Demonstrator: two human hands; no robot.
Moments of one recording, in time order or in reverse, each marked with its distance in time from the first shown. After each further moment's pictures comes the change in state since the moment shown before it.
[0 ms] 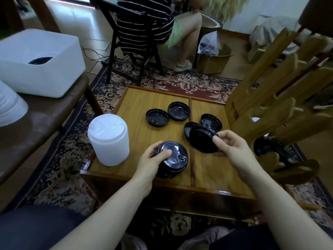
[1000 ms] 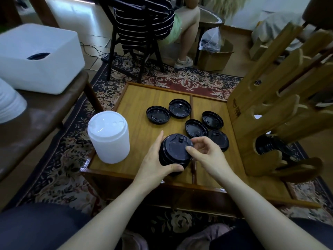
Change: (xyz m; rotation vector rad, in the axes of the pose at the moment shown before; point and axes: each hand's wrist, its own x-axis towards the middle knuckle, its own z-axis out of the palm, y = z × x) left_hand -0.002 -0.009 -0.013 0.633 -0.169 0.365; right_hand 0.007 0.035 0.049 -0.174 -0.039 -0.041
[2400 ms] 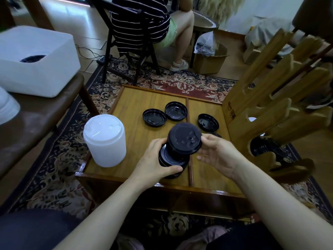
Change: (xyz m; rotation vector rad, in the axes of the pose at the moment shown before) left_hand 0.014 -0.002 -0.005 0.172 -0.087 0.125; right_hand 0.005 -0.033 -0.032 0.568 -0.192 0.326
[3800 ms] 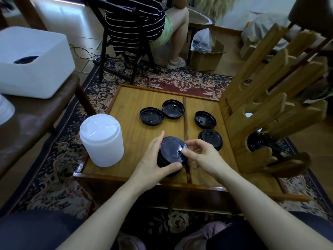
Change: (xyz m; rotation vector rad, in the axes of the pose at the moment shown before) left_hand -0.007 0.003 0.005 -0.076 -0.032 -0.011; right_hand 0.006 0.033 0.005 -0.561 0.074 -0.205
